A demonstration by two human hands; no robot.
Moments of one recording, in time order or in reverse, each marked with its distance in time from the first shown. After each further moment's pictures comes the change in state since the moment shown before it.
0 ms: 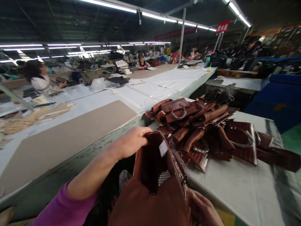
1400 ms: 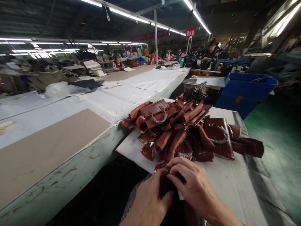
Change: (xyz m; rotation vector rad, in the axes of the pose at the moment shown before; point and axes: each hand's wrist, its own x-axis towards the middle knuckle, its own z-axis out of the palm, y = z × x) left_hand 0.041 -0.013 0.136 -0.042 -0.083 -0.010; right_hand -0.001 -0.168 0.090 -1.199 -0.040 -1.236
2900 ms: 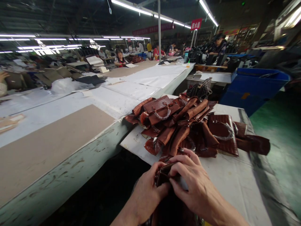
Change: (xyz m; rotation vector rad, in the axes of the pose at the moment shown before) left_hand -0.010 -0.013 -0.011 -0.233 -0.027 -0.007; right_hand -0.002 -0.022 -0.003 -0.071 -0.054 -0.095
